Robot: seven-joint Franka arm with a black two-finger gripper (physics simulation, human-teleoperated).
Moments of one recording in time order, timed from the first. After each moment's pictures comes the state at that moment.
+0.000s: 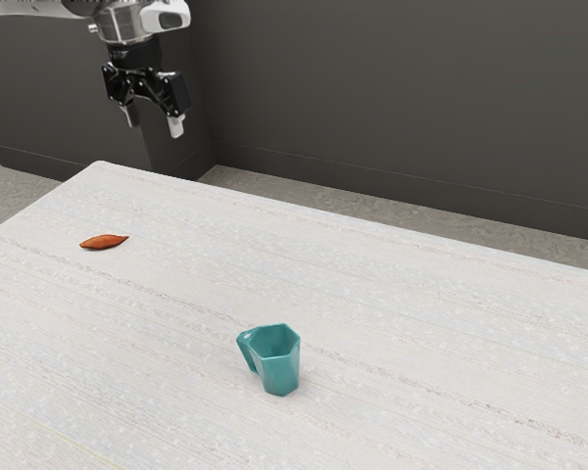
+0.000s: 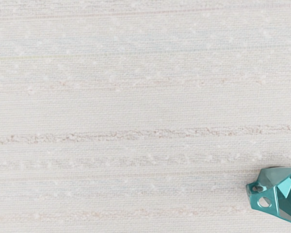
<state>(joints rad) -0.02 0.20 0.09 -1.26 0.00 1.48 0.12</state>
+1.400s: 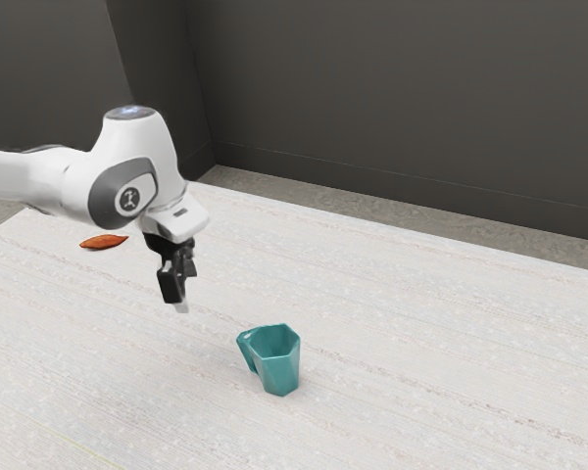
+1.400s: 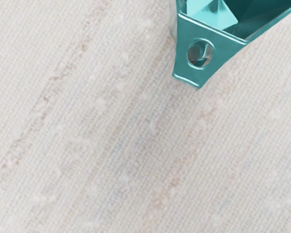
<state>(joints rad) -0.07 -0.04 0.04 -2.23 -0.05 2.21 1.08</state>
